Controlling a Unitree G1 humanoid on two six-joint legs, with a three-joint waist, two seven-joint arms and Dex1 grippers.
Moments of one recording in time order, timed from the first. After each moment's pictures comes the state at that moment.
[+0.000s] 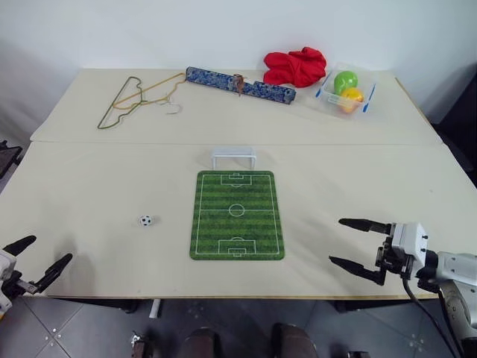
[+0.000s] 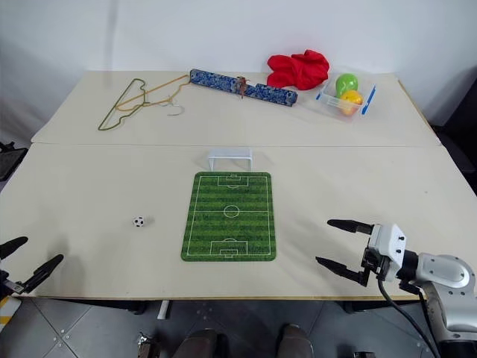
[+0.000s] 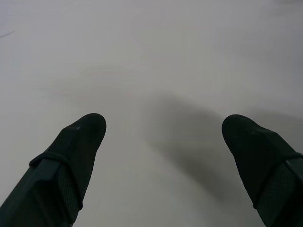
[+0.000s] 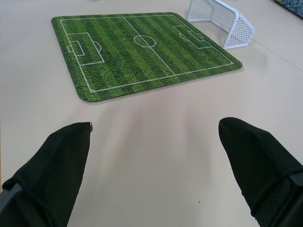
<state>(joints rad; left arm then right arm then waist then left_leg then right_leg) 0.21 0.80 0.66 0.47 -0.37 -0.33 -0.88 0.02 -0.74 -0.24 0.00 0.47 -0.15 1.25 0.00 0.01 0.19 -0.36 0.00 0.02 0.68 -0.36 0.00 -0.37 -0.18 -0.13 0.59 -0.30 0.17</state>
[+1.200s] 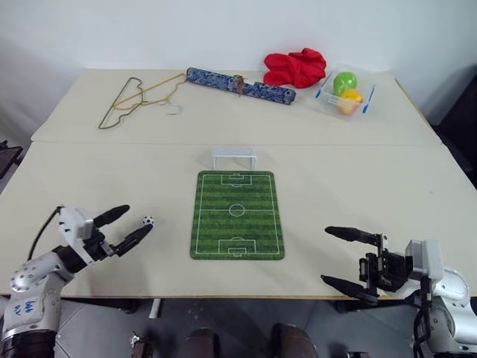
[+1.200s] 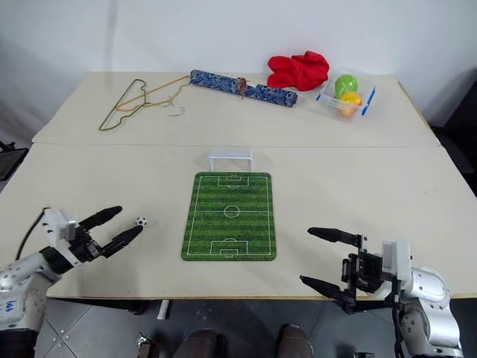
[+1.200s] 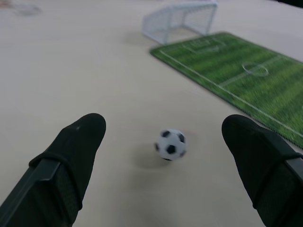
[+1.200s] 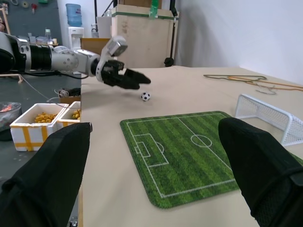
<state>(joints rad) -0.08 0.63 0.34 0.25 -0.49 0.03 -0.96 0.09 -0.55 -0.23 -0.11 0.73 -0.19 1.45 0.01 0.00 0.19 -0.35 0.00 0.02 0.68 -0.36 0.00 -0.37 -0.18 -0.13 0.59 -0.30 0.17</state>
